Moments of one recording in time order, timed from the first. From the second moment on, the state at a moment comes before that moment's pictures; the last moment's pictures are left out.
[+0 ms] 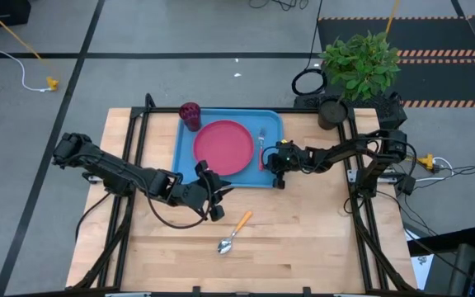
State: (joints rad) left arm -0.33 1.46 1.07 -0.23 -0.57 -0.37; right arm -0.28 1.68 0.51 0.44 -0.06 -0.19
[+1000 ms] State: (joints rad) left arm -0.36 1.54 1.08 -0.14 -0.42 -0.39; right arm -0.22 1.12 0.50 -0.03 -0.05 -0.09
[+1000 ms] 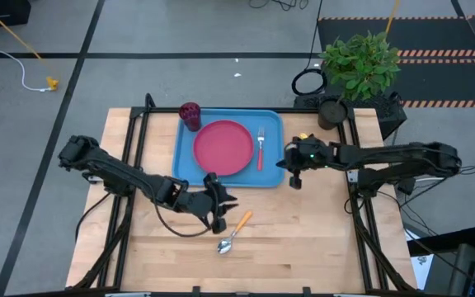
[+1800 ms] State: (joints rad) left arm -0.48 2.00 1.34 -0.51 -0.34 -0.77; right arm -0.10 0.95 0.50 -0.18 0.05 0.01
